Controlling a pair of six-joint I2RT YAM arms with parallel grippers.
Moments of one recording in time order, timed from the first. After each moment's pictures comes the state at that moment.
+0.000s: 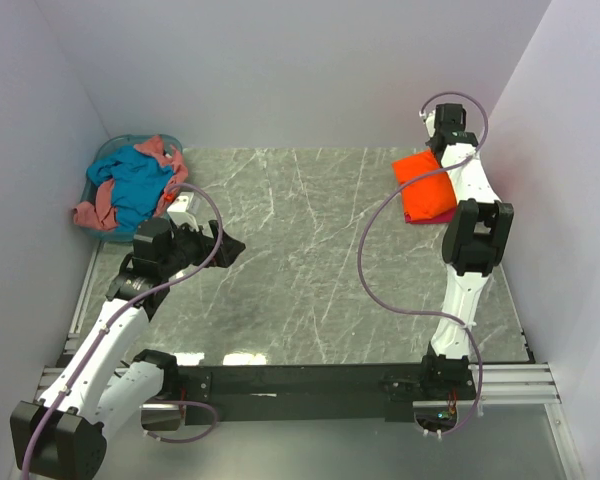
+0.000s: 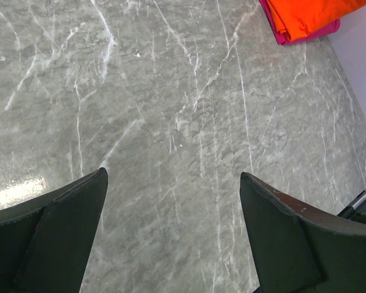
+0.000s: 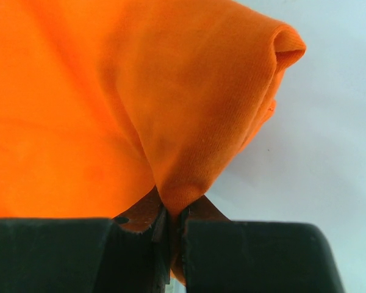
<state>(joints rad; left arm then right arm) -0.23 0.85 0.66 -0.18 0.37 -0.36 -0.07 2.20 2.05 -0.66 0.43 -0.56</state>
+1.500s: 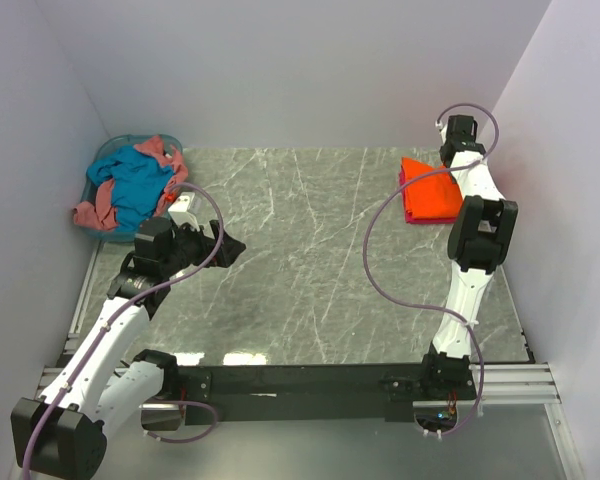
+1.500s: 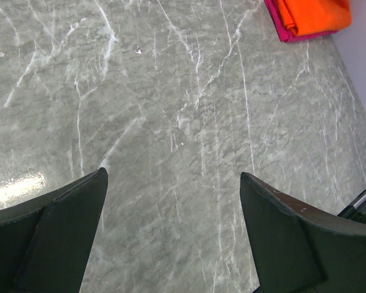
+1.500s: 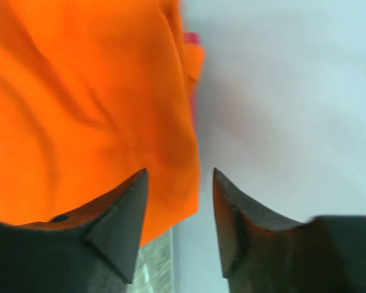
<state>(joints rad) -0.23 0.86 0.66 -0.19 0.37 -0.36 -0.16 2.26 2.00 -0.57 0.47 -0.54</state>
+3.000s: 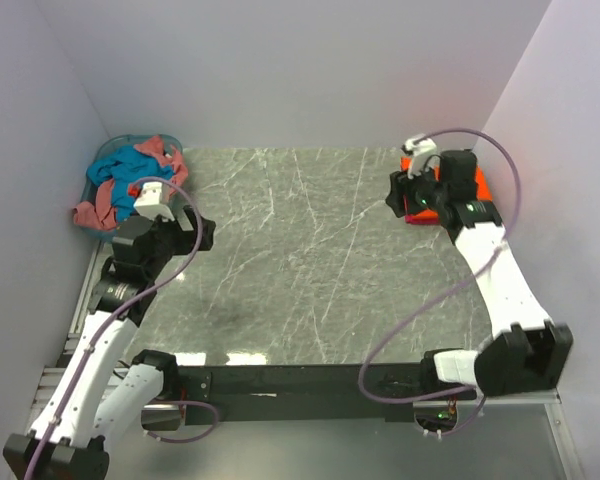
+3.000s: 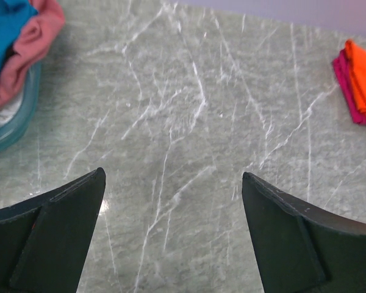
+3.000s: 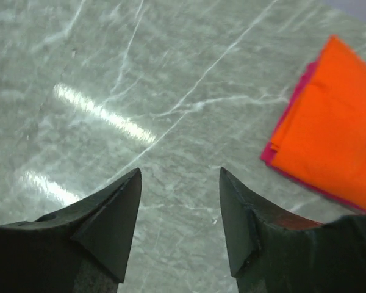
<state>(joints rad) -0.20 0.77 0.76 -0.29 0.03 -0.31 0.09 1.31 1.23 -0.50 -0.35 -0.23</state>
